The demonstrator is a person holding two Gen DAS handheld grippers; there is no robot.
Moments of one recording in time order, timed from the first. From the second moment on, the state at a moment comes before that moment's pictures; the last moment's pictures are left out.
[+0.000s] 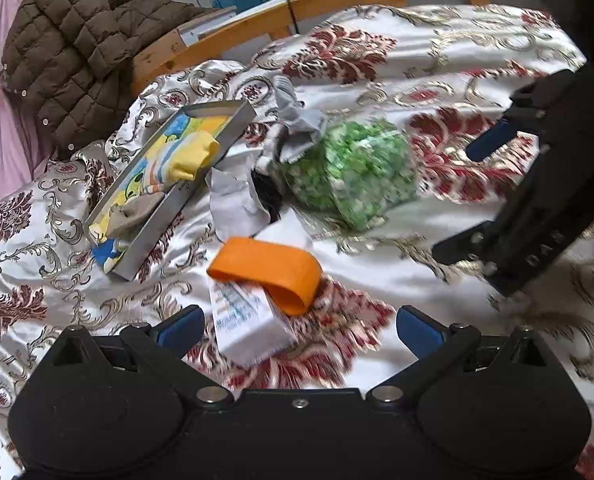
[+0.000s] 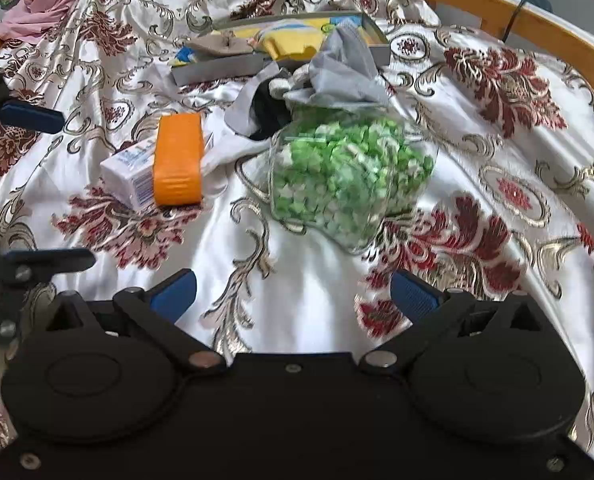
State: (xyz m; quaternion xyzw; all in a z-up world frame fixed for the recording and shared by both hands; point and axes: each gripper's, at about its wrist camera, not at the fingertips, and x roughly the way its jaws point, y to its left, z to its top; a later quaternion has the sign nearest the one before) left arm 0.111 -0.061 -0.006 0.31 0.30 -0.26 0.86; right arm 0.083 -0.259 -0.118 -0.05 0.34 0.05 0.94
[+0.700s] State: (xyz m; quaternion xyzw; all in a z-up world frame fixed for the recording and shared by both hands) left arm 0.163 -0.094 -0.034 0.42 0.30 -0.35 0.78; right arm 0.128 -0.230 -0.076 -0.40 0.18 0.24 0.87
